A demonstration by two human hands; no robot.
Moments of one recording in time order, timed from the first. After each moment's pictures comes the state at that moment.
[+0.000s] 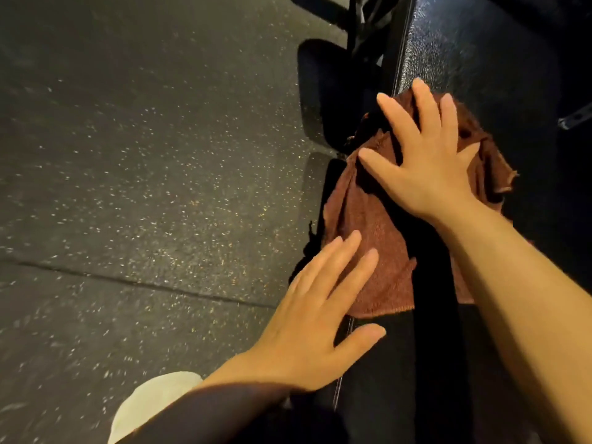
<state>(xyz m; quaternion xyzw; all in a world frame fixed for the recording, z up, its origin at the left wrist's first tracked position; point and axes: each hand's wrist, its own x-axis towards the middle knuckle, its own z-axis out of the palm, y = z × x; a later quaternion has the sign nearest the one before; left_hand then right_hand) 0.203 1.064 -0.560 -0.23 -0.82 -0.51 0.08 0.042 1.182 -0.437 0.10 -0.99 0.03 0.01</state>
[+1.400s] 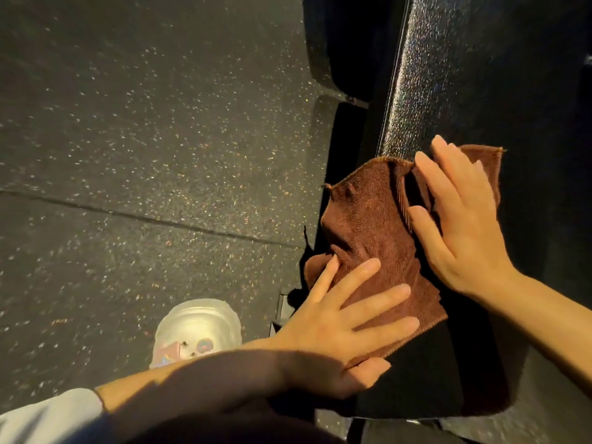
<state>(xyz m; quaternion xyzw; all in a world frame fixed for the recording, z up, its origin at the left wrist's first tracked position) 0.293 1.087 -0.593 -0.35 -0.81 -0.44 0.13 0.182 1.265 -0.484 0.27 -0.95 0.09 0.09</state>
